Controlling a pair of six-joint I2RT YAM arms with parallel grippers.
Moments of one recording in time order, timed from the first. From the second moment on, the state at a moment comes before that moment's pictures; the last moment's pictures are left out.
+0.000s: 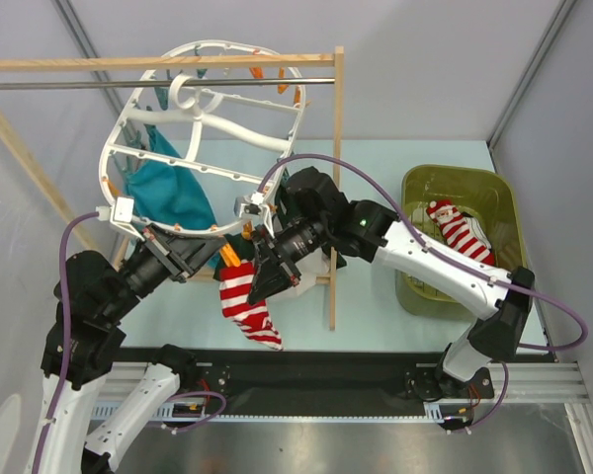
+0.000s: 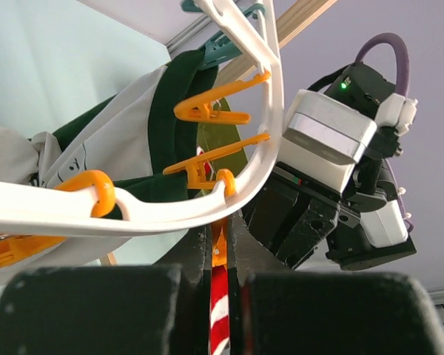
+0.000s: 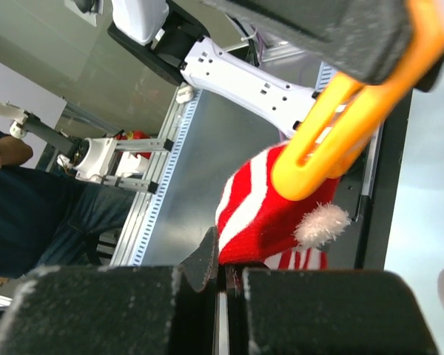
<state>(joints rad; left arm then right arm) -0.36 0.53 1.11 -0.61 0.35 -0.94 1.02 1.61 1.69 -0.56 -1.04 0.18</state>
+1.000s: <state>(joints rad) -0.35 0.52 1.11 -0.62 0.32 -0.94 0.96 1.65 1.68 -0.38 -1.10 0.31</state>
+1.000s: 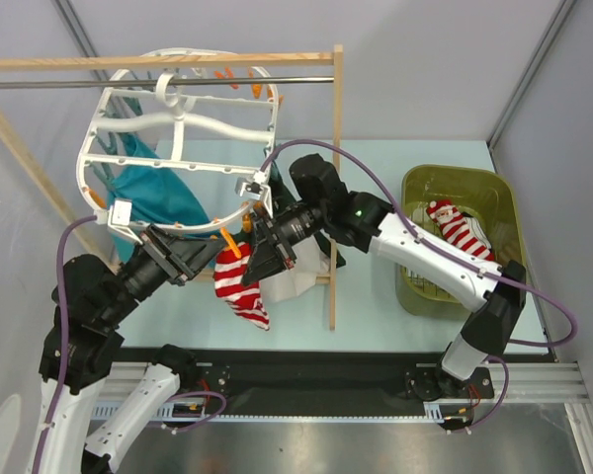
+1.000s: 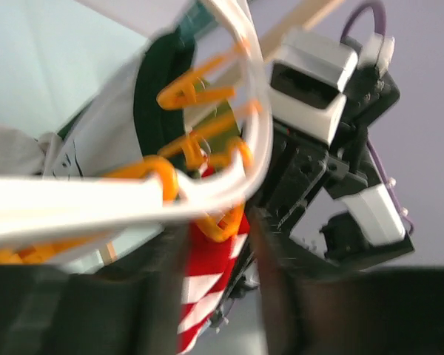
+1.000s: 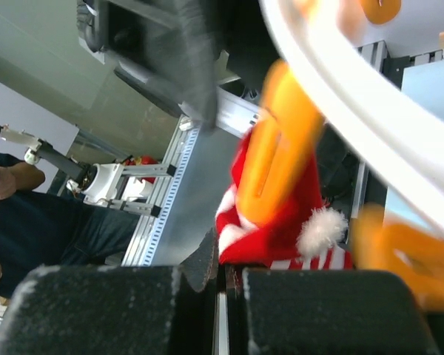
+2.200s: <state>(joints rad) -0.36 0.44 1.33 -1.00 0.10 -0.70 0.93 1.68 1.84 -0.78 -0.33 0.15</state>
